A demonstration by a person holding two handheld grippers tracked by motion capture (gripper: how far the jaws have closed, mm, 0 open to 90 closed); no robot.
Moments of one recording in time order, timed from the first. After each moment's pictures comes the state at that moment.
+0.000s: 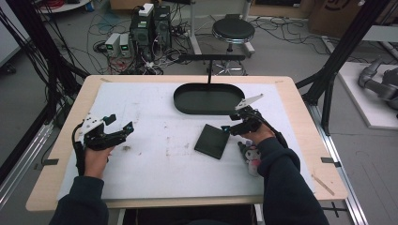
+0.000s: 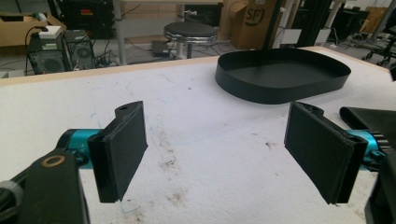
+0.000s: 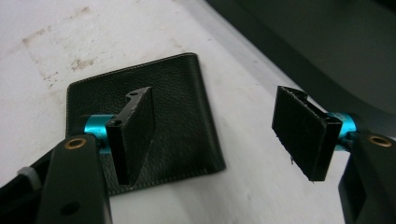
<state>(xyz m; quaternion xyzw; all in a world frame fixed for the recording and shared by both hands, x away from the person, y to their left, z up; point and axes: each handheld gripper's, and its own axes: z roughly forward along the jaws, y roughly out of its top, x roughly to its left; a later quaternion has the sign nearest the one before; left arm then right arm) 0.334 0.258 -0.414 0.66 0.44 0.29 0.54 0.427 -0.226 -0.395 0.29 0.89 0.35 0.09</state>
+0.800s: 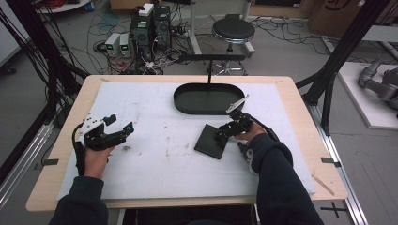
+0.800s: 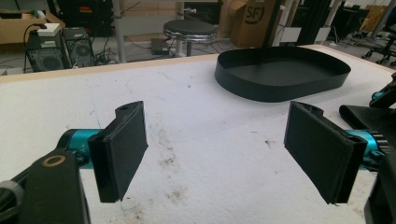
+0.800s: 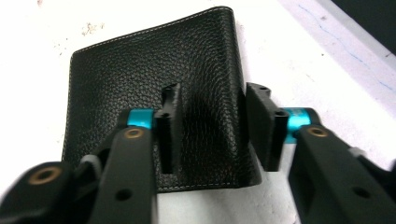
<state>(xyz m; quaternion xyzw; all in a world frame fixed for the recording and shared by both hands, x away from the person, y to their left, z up) 0.334 0.258 -0.415 0.66 0.44 0.29 0.54 0.452 -0.213 -0.429 0.27 0.91 0.32 -0.03</state>
